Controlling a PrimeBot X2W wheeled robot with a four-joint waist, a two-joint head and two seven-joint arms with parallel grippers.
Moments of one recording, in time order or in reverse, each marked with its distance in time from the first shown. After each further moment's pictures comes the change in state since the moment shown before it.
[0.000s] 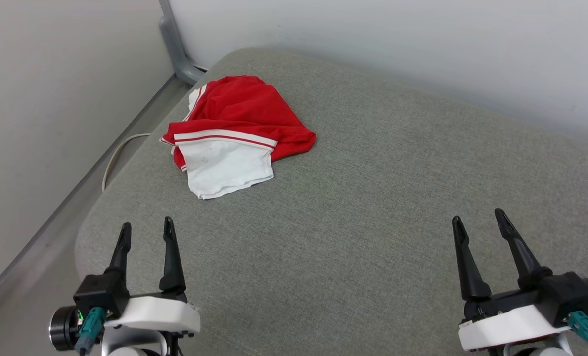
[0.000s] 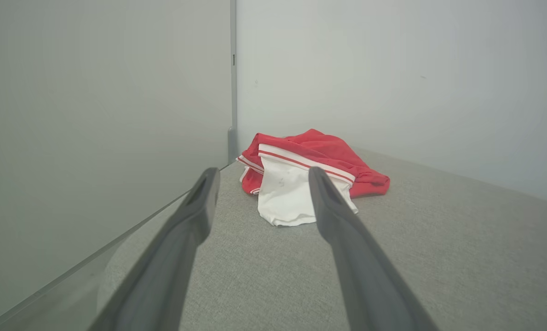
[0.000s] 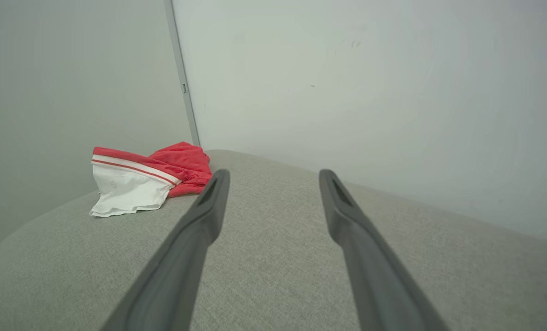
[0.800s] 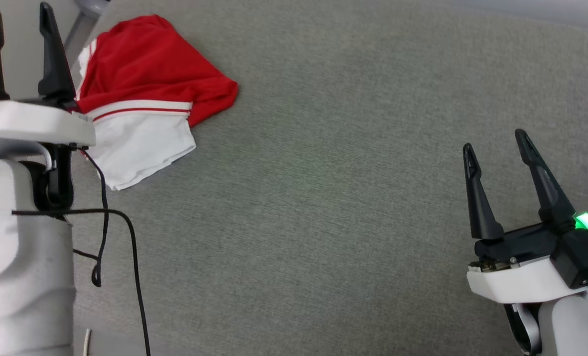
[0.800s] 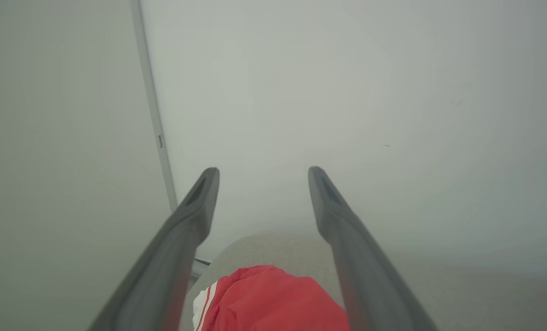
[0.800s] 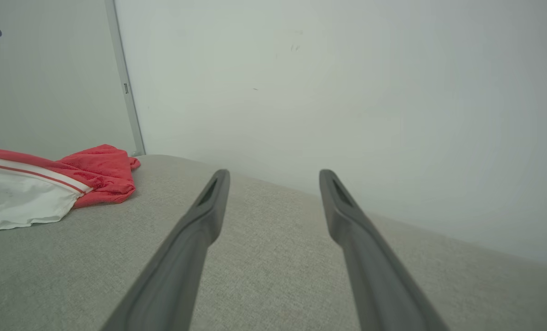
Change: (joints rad) left arm -0.658 0.184 0.168 0.285 -0.090 -0.210 0.002; right arm -0.163 -0.022 0.017 -0.127 -0.114 0.000 0.000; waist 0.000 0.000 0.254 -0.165
